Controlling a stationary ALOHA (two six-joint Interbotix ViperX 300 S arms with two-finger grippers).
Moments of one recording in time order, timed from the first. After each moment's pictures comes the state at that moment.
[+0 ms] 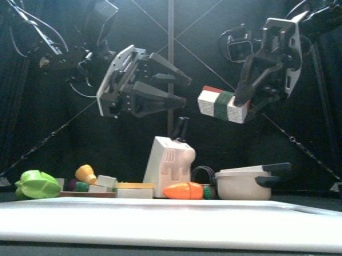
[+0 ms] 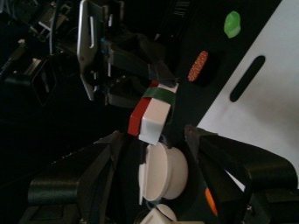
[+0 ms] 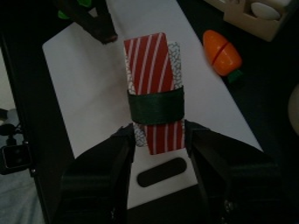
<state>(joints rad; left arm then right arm) 0.00 0.06 0.77 0.15 -0.69 1.13 0.09 -0.36 0.83 -0.41 0.28 0.99</state>
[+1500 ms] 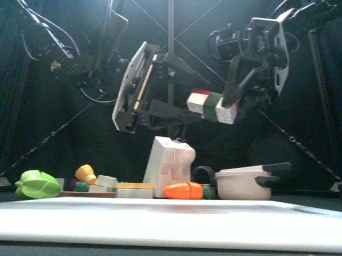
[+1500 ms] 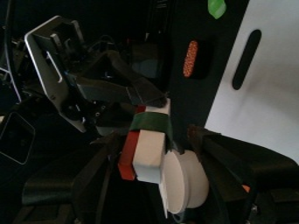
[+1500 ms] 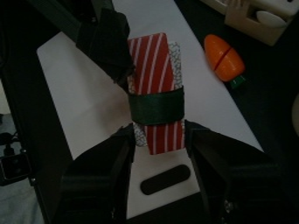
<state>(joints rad) -0.04 0.13 0.72 0.12 -0.68 1.33 0.10 -0.24 0.74 -0.40 0.33 0.99</state>
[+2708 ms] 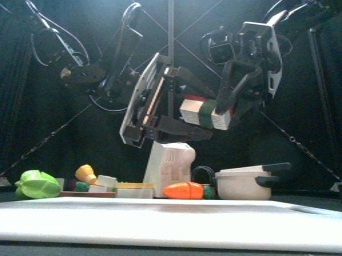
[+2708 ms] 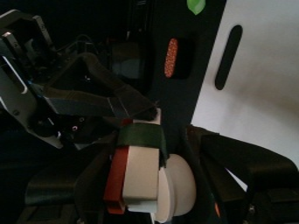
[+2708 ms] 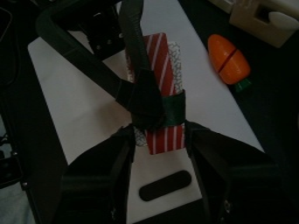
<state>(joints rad) -0.04 0.21 0.66 0.12 -0.63 1.33 0.10 -0.22 0.71 -0.41 0.34 0.99</state>
